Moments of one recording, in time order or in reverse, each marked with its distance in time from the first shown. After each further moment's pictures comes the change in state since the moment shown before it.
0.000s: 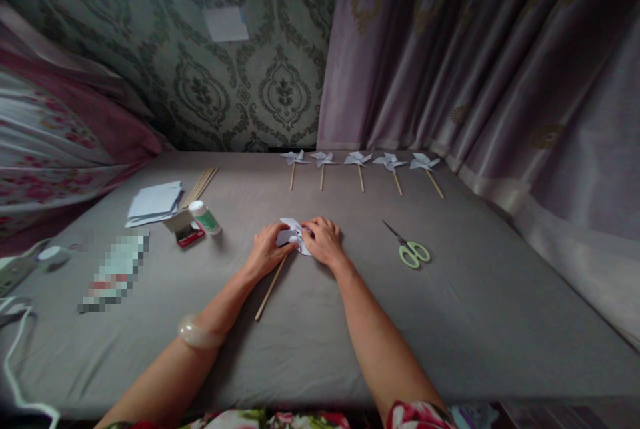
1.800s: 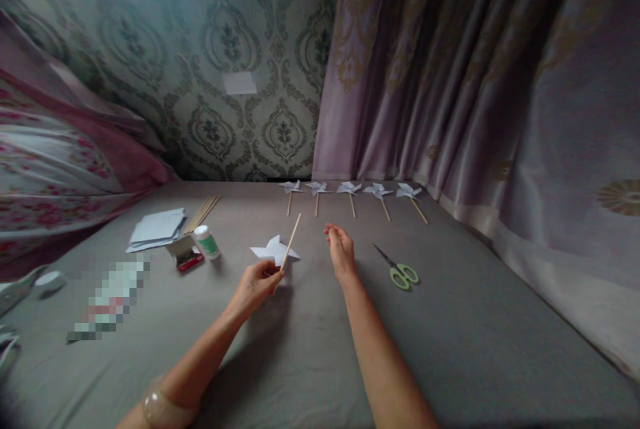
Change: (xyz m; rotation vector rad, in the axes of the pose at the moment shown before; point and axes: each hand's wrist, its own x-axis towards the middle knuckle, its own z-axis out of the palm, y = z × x) left_hand -0.024 0.011 -0.011 -0.533 0.007 -0.243; right_hand 0.016 0.014 -0.034 0.857 0.462 0.297
